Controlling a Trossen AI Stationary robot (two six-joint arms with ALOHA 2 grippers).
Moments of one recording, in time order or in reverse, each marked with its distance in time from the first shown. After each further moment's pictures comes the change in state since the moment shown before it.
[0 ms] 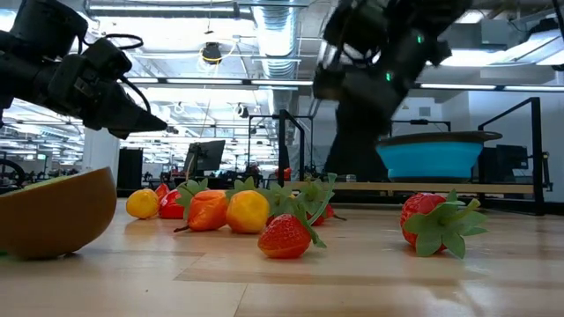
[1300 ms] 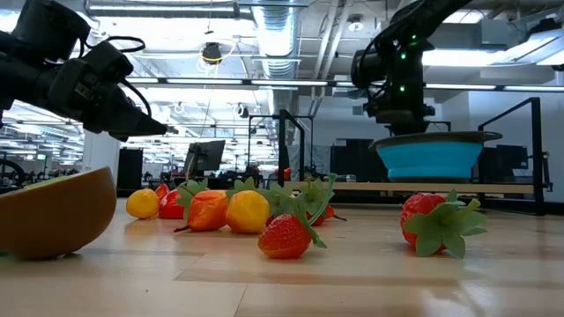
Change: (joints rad) left arm 0.001 0.035 0.000 0.014 0.000 0.002; right arm -0.647 -0.092 0.247 -0.842 0.228 -0.121
